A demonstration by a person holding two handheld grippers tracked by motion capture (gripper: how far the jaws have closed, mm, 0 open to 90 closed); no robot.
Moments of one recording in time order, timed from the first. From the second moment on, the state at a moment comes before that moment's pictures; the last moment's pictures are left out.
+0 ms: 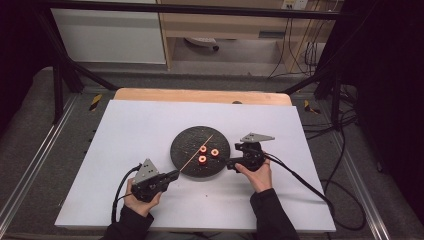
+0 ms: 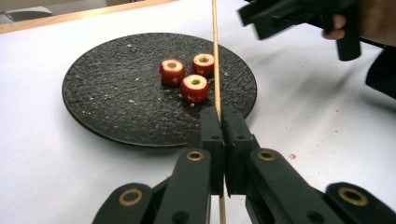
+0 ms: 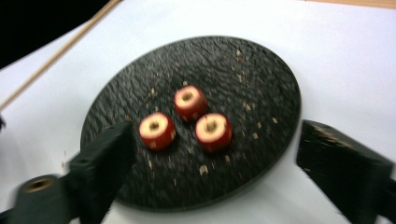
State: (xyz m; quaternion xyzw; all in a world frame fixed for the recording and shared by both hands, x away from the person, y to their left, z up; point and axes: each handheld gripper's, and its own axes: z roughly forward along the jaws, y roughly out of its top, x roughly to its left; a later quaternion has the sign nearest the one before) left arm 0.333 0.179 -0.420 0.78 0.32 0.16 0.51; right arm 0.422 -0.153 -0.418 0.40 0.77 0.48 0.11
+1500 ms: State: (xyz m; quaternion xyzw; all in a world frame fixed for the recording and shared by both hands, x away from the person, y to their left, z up) left arm 0.387 0.153 -0.388 0.78 0.36 0.16 0.48; right arm 0.368 -0.233 -0.452 0.39 0.79 0.46 0.10
